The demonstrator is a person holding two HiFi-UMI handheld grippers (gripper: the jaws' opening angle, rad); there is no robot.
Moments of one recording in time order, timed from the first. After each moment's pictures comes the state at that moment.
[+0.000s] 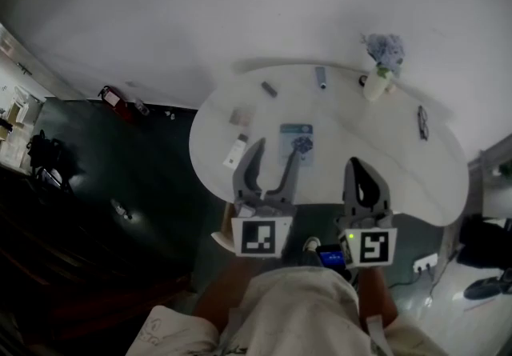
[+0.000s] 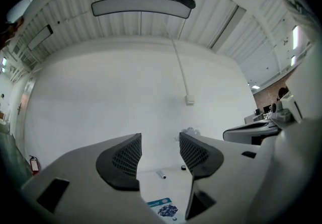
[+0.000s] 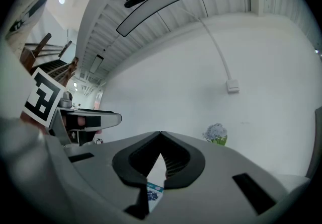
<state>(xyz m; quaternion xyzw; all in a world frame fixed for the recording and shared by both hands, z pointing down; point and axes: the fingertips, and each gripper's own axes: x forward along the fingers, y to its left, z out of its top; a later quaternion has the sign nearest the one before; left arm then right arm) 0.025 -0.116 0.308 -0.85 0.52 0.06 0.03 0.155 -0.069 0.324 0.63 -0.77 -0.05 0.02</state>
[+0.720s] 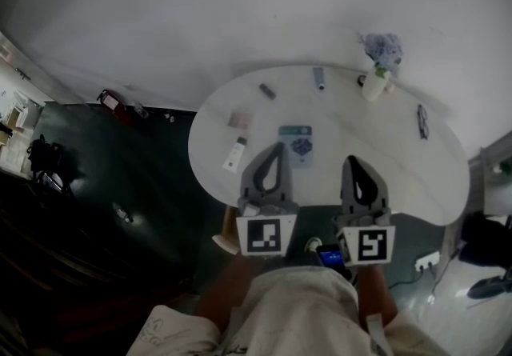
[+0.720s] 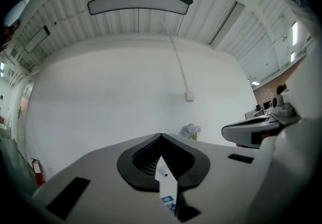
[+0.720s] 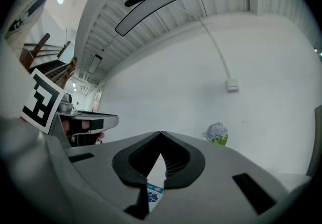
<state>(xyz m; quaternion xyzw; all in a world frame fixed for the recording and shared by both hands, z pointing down) 0.035 -0.126 0.314 -0.85 0.52 0.04 0.04 0.157 -0.079 0.324 0.63 -0.77 -0.05 0.02</state>
